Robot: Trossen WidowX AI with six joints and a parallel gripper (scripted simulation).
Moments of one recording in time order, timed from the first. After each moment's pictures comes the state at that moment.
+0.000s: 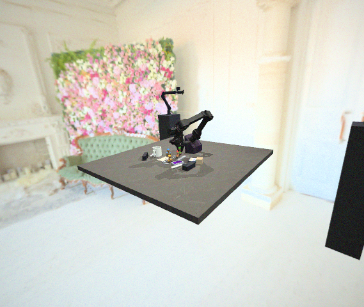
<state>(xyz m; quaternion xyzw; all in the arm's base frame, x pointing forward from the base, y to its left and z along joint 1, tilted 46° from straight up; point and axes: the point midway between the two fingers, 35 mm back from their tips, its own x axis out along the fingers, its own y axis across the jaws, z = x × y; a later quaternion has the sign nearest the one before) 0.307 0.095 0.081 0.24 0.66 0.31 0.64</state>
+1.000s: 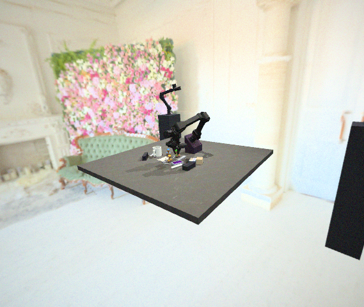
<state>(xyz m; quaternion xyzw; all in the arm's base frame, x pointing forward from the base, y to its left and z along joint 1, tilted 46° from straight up) 0.342 0.102 0.065 0.24 0.66 0.31 0.64</state>
